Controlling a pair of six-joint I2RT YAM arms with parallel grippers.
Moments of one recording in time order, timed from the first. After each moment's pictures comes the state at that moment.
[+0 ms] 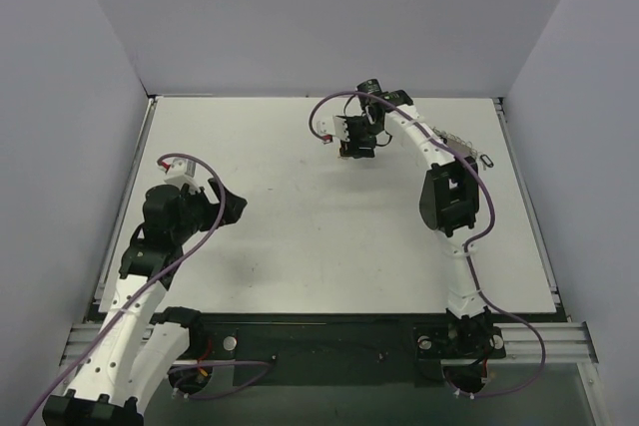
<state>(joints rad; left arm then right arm) -0.16 0.72 0.65 -0.35 0.18 -0.50 0.39 2.31 2.13 -0.96 -0.33 -1.36</state>
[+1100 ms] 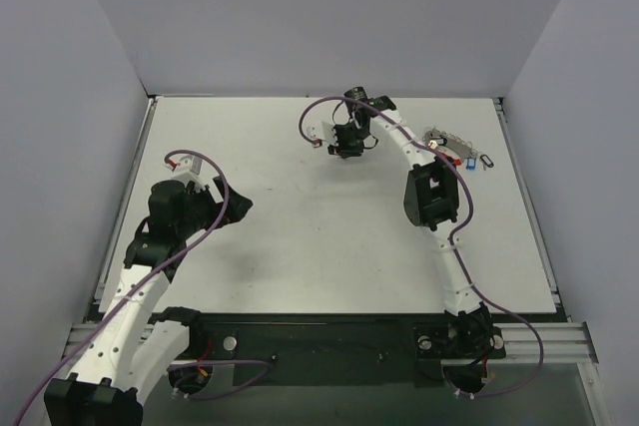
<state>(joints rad) -0.16 0.80 0.65 -0.34 0.25 -0.54 0.41 2.53 2.36 -1.00 -0.36 -1.35</state>
